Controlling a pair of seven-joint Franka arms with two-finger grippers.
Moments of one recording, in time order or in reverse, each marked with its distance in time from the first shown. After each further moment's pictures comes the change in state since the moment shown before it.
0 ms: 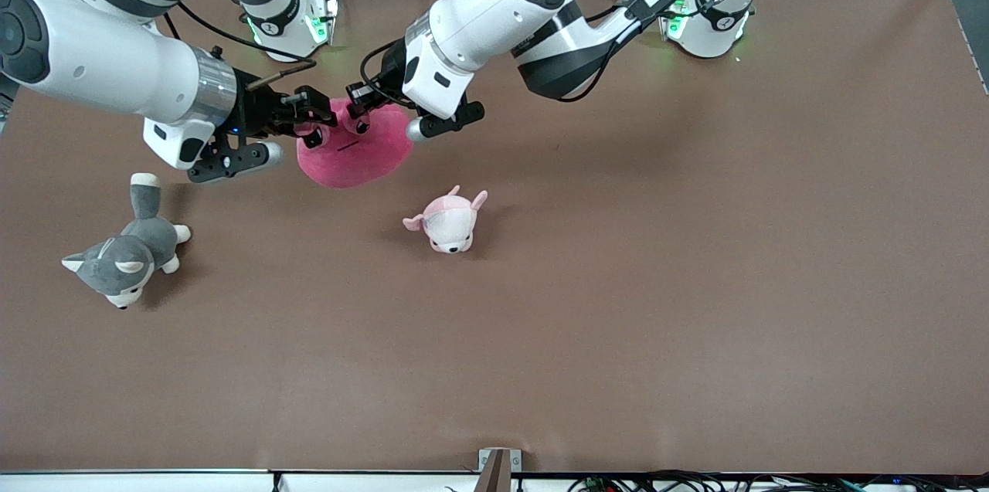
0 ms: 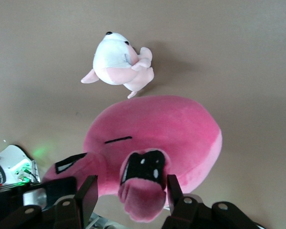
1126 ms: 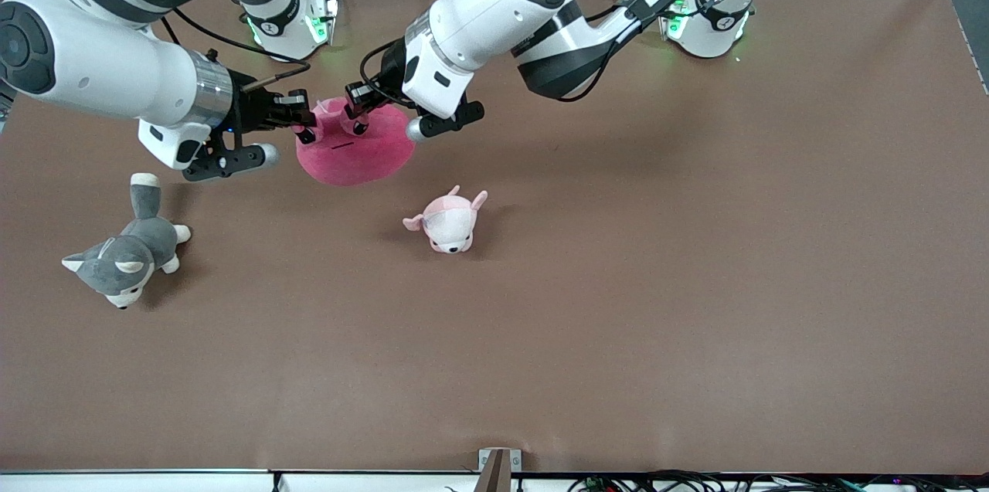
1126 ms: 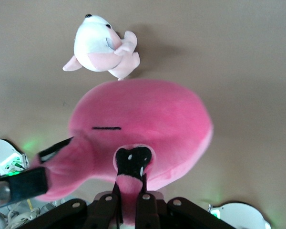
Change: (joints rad) left arm 0.002 0.000 0.000 0.005 0.021 0.001 0.001; right arm 0.000 -0.002 -0.014 -0.006 -0.016 -0.075 0.027
